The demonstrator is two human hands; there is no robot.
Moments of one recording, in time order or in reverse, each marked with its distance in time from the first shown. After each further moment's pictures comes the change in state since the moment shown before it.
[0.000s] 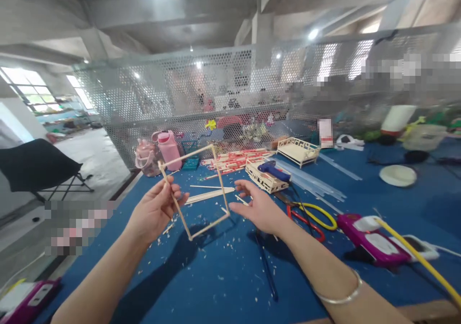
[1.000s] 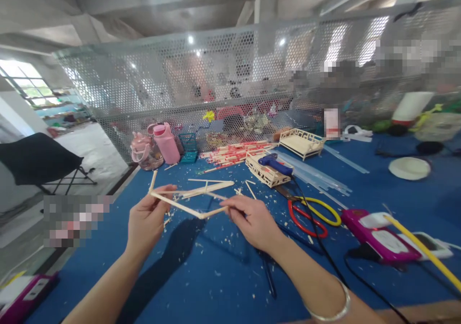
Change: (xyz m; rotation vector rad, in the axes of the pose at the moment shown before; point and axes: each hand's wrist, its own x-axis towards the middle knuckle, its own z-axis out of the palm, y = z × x) left_hand -0.004 -0.031 -0.029 0.869 0.170 0.553; right_hand -0.012 0.028 0.022 -0.215 0.121 -0.519
